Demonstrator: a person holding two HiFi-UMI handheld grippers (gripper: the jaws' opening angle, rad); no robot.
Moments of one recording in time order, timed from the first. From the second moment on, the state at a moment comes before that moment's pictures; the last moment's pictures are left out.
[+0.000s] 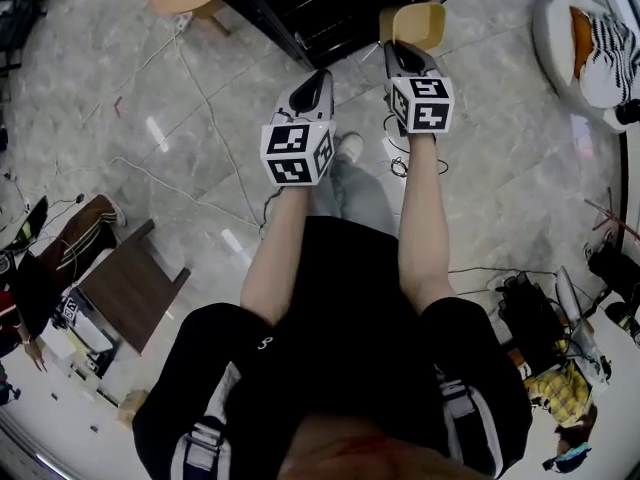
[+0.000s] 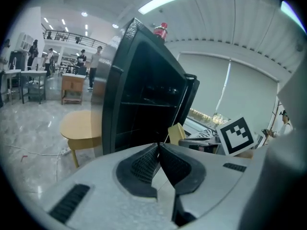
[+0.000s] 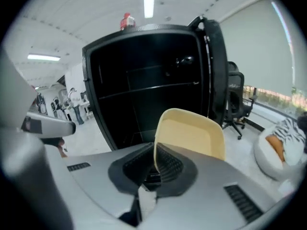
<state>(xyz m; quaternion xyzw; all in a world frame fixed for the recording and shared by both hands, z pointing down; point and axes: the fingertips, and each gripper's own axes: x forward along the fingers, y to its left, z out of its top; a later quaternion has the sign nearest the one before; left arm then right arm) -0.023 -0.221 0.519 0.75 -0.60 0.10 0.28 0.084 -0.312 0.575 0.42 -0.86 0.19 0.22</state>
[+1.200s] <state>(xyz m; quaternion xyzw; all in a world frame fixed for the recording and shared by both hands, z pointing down) 0.078 -0.283 0.303 0.84 -0.54 -0.01 0.07 0.201 -0.286 0.302 0.54 -0.84 0.05 -0.03</state>
